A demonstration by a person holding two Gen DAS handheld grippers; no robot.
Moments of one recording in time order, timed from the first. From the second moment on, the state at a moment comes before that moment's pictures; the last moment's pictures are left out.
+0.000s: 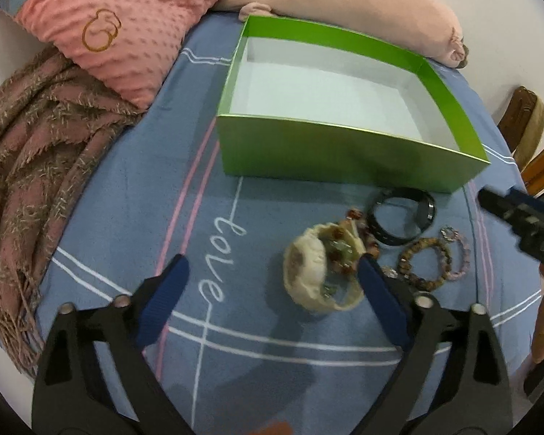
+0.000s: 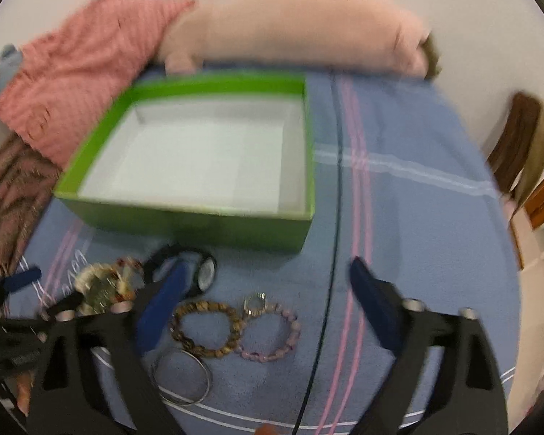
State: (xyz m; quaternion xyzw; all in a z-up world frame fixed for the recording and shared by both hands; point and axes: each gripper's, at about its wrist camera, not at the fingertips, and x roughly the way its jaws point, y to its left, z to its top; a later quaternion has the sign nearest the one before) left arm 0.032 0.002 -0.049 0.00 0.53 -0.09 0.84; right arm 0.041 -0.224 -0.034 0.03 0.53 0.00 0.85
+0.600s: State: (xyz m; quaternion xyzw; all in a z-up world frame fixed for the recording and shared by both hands) left arm 0.051 -0.014 -0.079 -0.01 0.57 -0.13 0.81; right arm 0.062 -0.193 -0.056 -0.01 0.54 0.02 0.84
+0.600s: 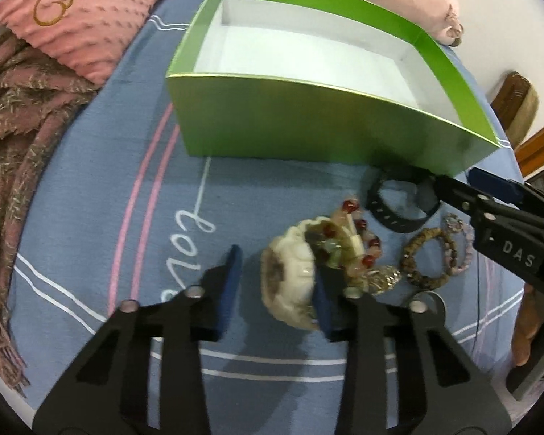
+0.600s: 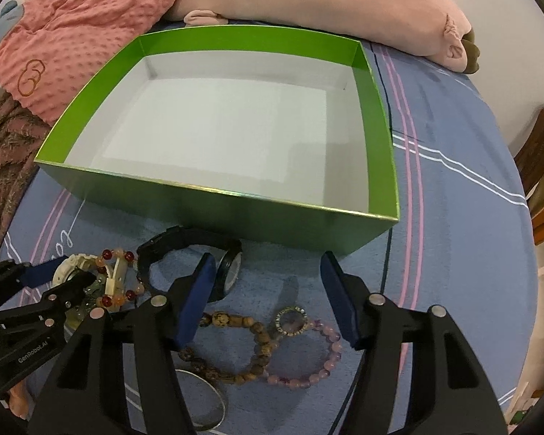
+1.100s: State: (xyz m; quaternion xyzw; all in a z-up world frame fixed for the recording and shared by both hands) left arm 0.034 -0.005 -0.043 -0.04 0.53 -0.17 0.83; right arm 0.042 -0.190 -0.037 0.01 0.52 0.06 0.85
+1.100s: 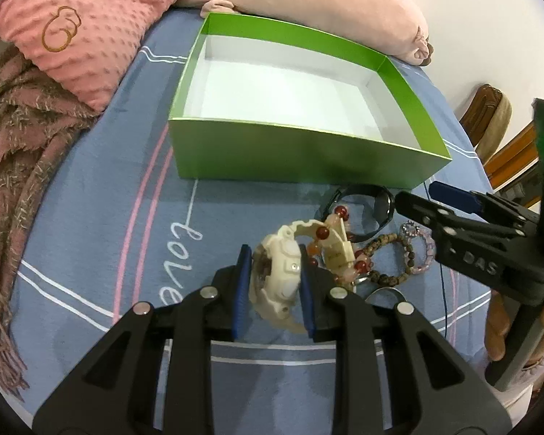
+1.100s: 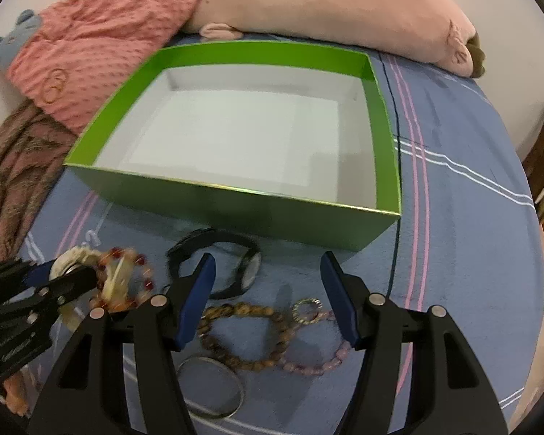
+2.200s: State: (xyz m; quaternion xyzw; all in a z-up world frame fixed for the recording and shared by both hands) left arm 0.022 0.012 -0.047 -0.07 0.54 -0.21 0.81; right arm 0.038 -0.166 -0.059 0.14 0.57 0.28 0.76
